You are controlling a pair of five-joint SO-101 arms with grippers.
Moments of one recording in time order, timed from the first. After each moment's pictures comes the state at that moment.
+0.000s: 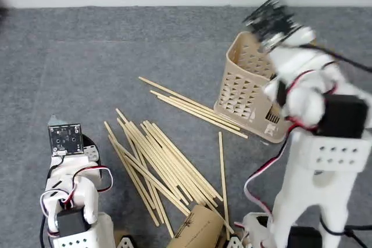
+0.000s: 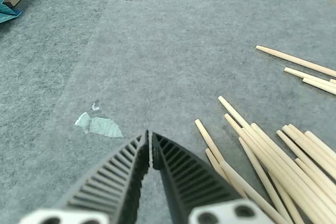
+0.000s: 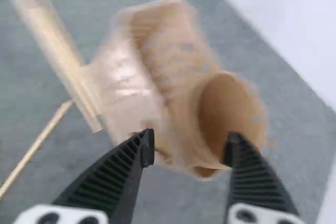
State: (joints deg) left arm -17.2 -103.3 92.1 56.8 -0.7; right arm -3.4 -24.9 -19.0 99.8 41.2
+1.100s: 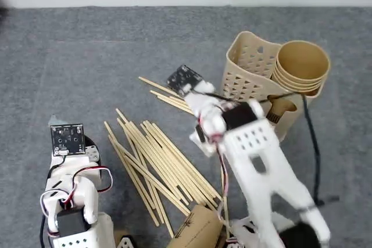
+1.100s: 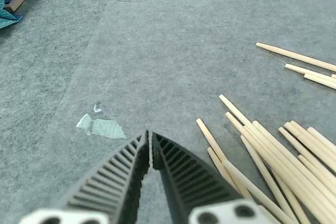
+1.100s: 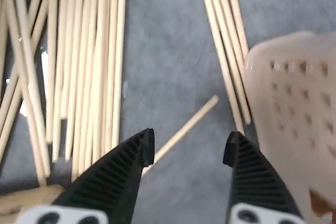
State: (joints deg) left arm -17.2 -103.3 92.1 56.8 -2.4; right arm -26.5 -18.2 22.4 77.7 21.1
